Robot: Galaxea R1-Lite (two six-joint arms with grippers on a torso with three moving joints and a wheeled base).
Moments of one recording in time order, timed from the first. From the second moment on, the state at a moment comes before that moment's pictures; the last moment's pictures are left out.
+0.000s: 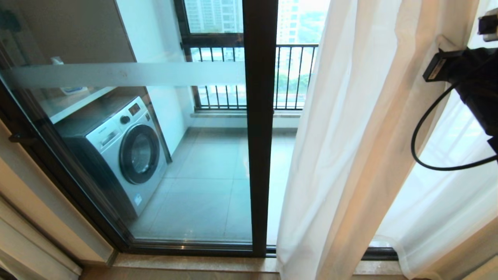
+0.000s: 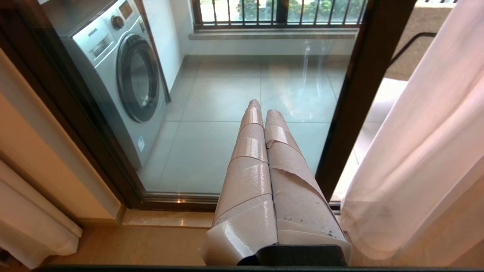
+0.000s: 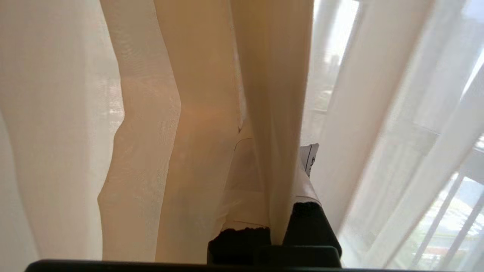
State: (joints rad) left arm 0.01 0.00 0.00 0.00 -0.01 0.01; right arm 0.06 1.67 -0.99 -1.19 -0.14 -0.24
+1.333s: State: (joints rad) left arm 0.01 0.00 0.00 0.00 -0.01 0.01; right arm 0.00 1.68 -1.08 -1.20 -0.14 -0.24
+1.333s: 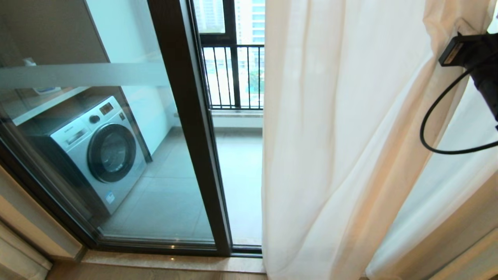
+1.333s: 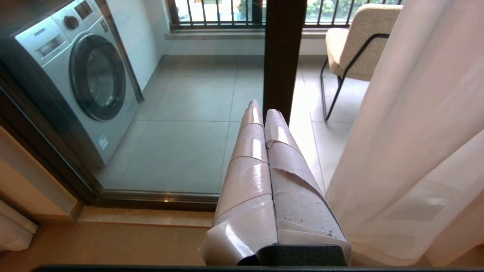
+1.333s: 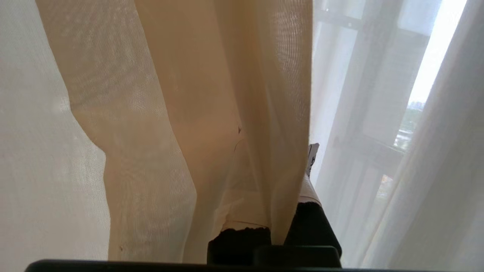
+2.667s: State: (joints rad) left arm 0.01 0.00 0.00 0.00 -0.01 0.02; right arm -0.05 1.68 -1.11 -1.19 -0.14 -0.24
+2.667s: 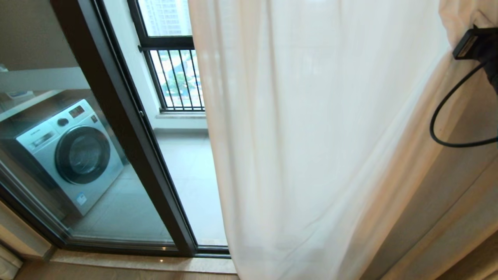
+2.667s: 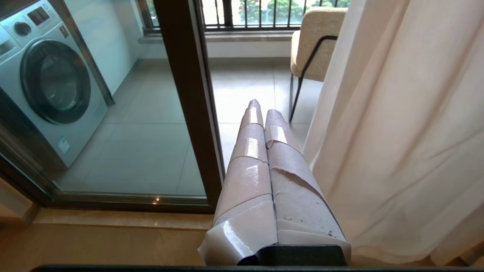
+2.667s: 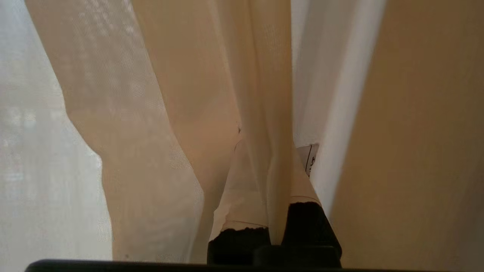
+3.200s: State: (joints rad) left arm 0.00 0.00 0.00 0.00 -0.01 0.01; right arm -0.05 1.68 -1.11 -1.19 -0.14 -0.24
